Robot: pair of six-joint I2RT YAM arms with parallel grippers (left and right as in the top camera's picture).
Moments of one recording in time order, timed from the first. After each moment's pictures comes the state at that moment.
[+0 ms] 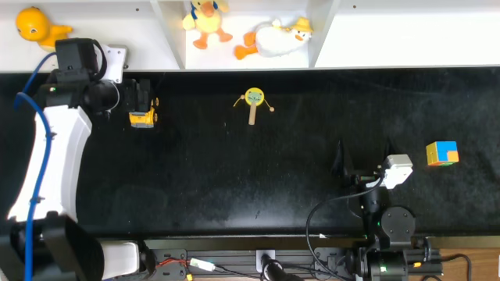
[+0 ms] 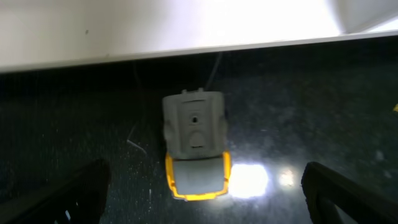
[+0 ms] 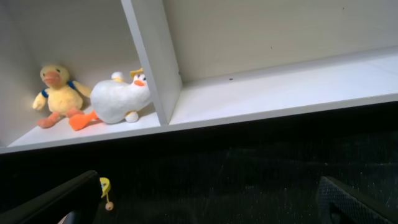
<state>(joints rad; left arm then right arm) 0.12 1.56 1.23 -0.76 0.14 0.14 0.03 0.01 0.02 -0.02 -0.07 0.22</state>
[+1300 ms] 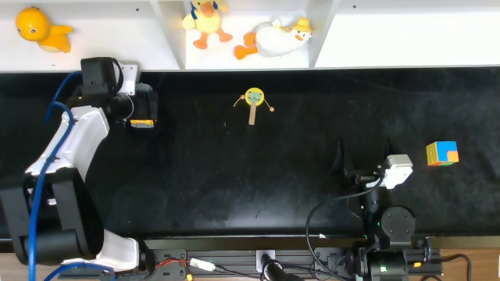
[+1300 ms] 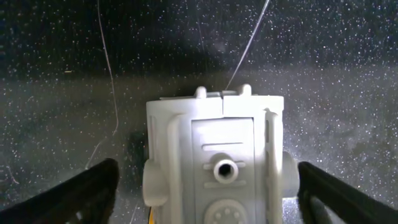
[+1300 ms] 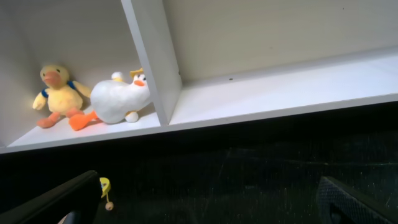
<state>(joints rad) 0.12 1.71 1.04 -0.44 0.14 0.10 0.03 0.01 0.02 -0.02 -0.07 0.22</state>
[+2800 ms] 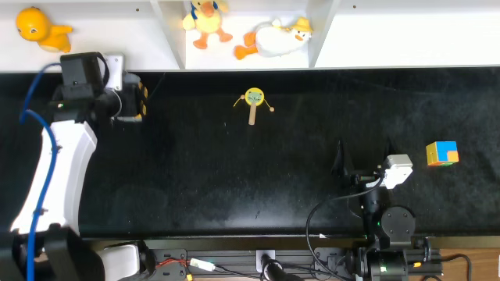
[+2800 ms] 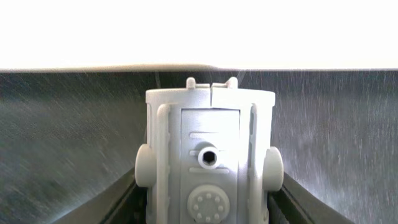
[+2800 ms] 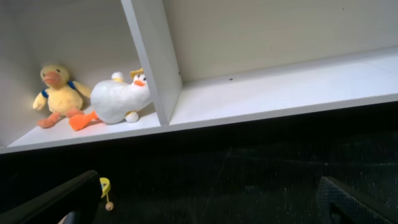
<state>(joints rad) 0.12 1.47 1.09 -0.55 0.09 0.07 0.03 0.01 0.02 -0.02 -0.07 0.22</state>
